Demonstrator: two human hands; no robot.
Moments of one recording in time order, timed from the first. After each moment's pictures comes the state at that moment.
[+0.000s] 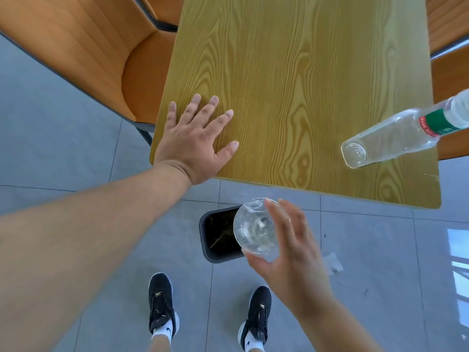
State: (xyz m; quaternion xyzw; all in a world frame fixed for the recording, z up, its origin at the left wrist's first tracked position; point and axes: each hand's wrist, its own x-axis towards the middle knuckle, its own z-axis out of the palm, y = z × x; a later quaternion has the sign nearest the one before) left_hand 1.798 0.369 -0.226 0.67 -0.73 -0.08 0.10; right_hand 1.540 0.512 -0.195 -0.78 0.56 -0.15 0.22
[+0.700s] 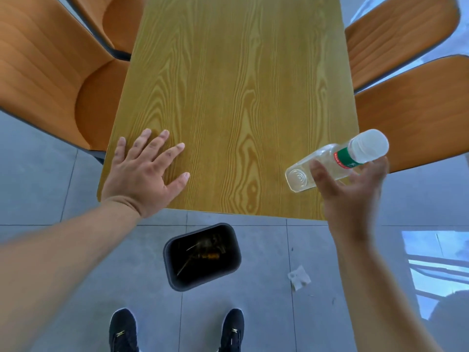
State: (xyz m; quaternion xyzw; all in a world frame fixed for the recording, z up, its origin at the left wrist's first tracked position) left_hand 1.802 0.365 -0.234 0.67 -0.73 -0.06 0.12; right_hand 1.452 0.363 -0.110 -0.50 0.70 -0.45 0.22
